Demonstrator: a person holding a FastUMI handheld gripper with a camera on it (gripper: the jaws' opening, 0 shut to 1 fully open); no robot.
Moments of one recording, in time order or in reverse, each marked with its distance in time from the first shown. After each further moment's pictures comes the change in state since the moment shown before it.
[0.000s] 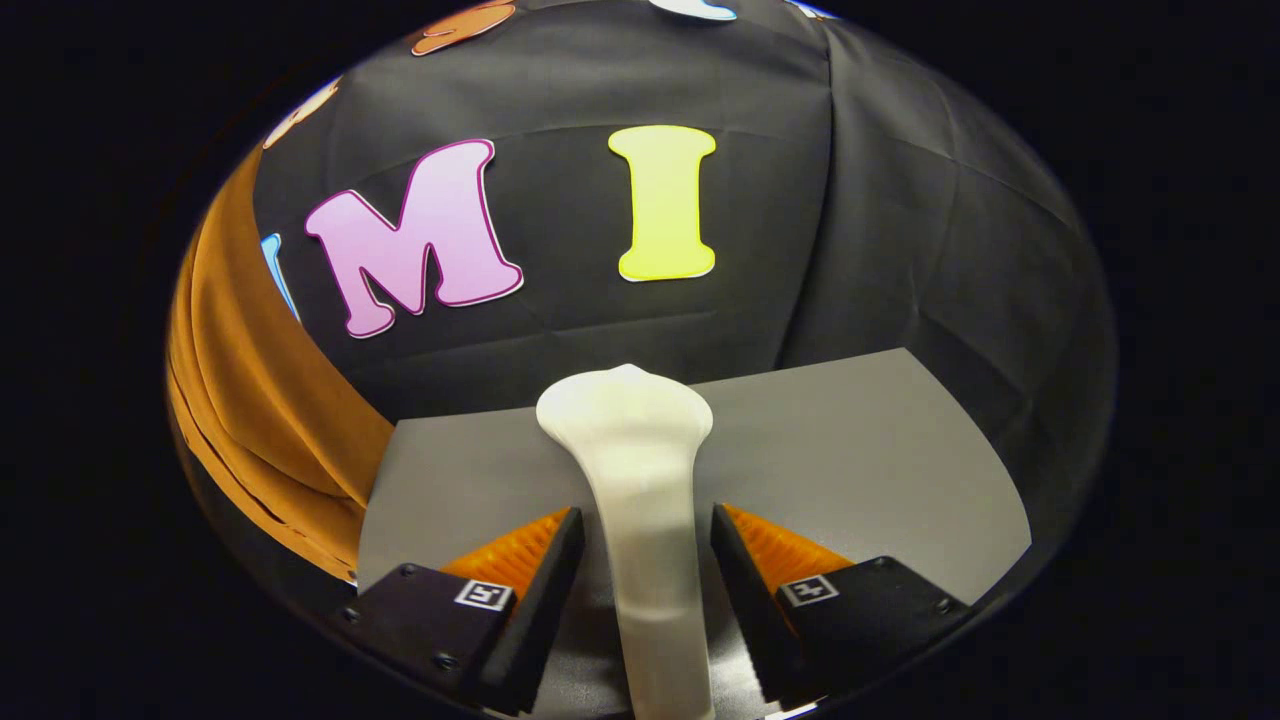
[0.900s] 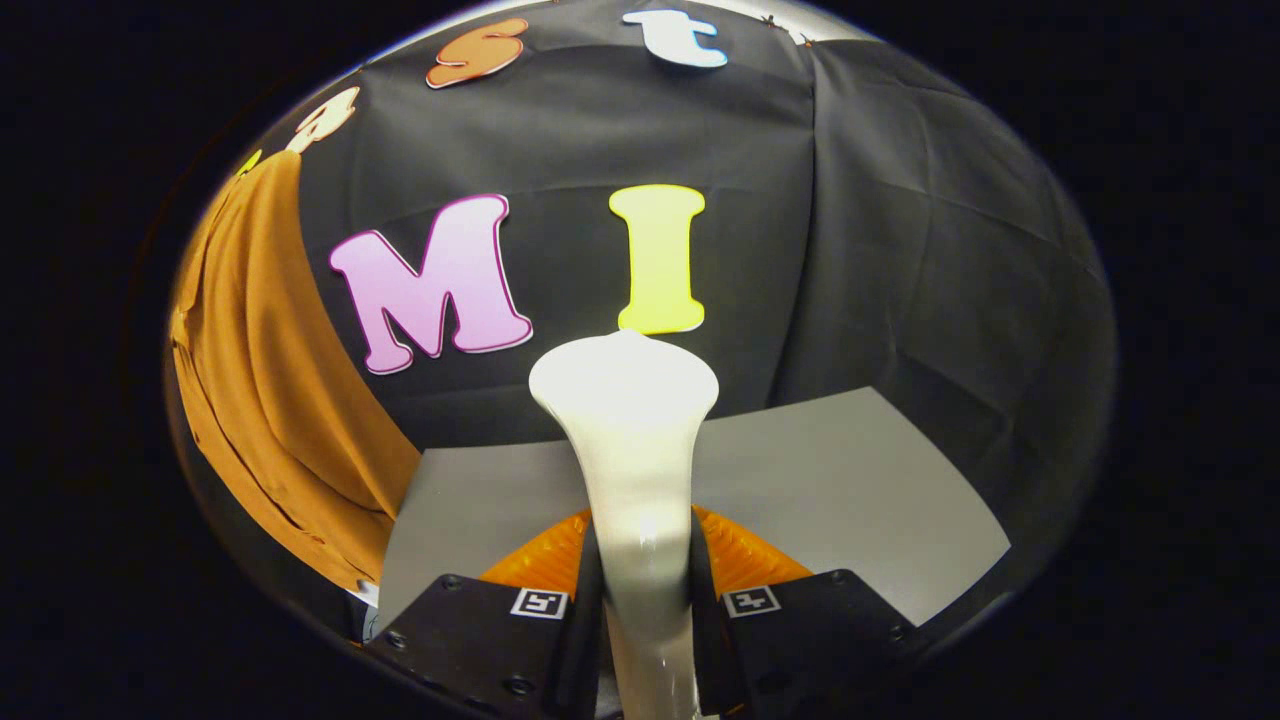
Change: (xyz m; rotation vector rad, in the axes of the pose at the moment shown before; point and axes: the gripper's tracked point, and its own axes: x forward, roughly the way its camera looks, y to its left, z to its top) arm -0.073 -0.001 0.035 0.009 -0.235 0.010
